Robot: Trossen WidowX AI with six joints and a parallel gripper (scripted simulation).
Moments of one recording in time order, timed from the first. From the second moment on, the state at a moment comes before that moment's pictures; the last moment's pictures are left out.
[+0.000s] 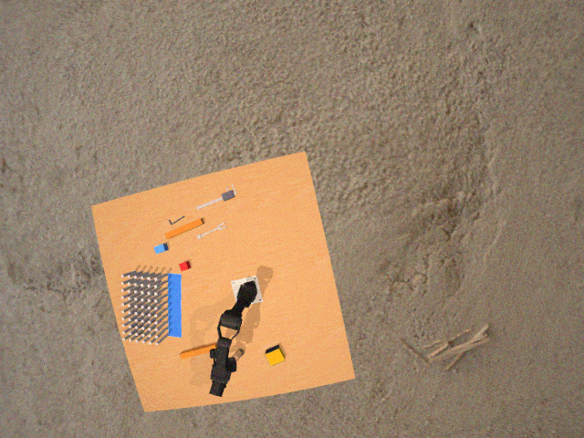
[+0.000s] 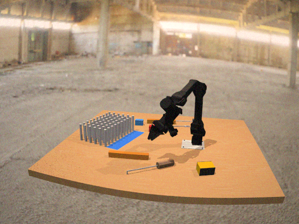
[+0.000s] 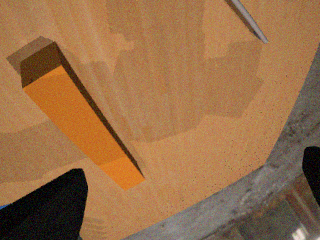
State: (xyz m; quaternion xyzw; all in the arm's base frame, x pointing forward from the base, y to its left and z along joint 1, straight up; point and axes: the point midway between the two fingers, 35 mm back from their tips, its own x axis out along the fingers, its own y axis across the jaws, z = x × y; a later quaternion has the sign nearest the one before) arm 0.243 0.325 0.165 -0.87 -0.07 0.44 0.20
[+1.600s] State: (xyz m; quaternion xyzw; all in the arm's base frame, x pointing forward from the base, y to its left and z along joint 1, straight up) arm 0.165 0.357 0.112 -0.84 -0.27 0.44 -0.13
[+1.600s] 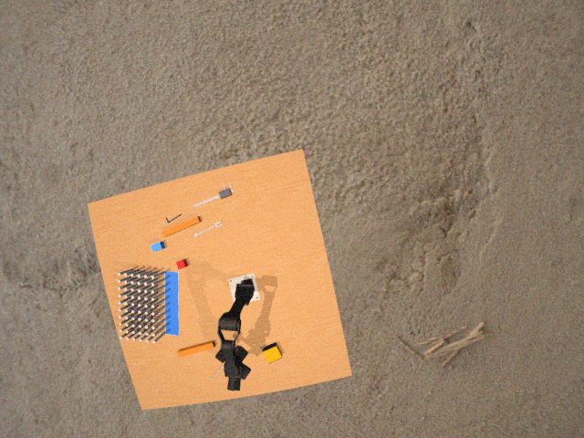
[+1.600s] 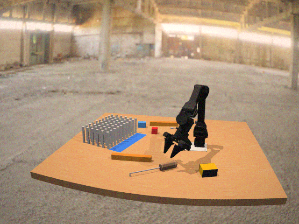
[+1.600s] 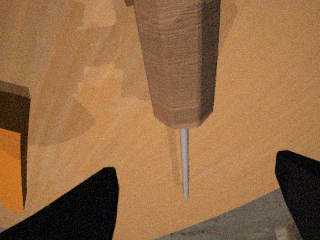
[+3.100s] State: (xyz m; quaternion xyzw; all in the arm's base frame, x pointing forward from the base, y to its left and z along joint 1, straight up) arm 0.167 0.360 0.061 -0.85 -0.27 0.44 -0.13
